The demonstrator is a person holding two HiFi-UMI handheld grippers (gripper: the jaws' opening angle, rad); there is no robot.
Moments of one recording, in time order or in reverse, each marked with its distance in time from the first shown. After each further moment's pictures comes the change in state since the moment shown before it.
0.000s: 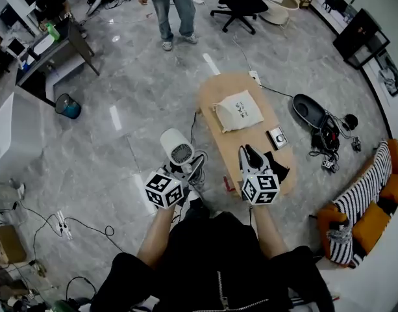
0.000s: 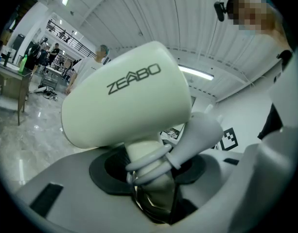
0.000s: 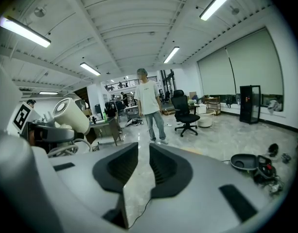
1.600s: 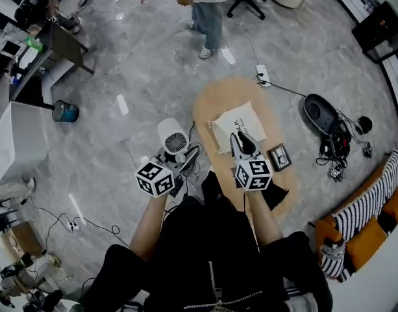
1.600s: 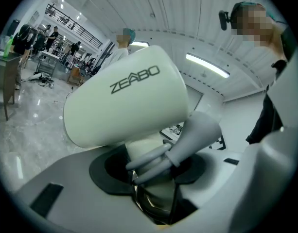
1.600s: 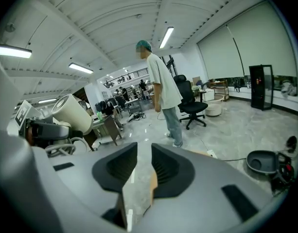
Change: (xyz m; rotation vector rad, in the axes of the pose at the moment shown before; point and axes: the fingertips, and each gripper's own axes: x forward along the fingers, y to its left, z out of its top) left arm 0.218 0.120 0.069 -0.069 0.135 -0.006; right arm 0.233 -0.133 0.049 0.100 0.107 0.097
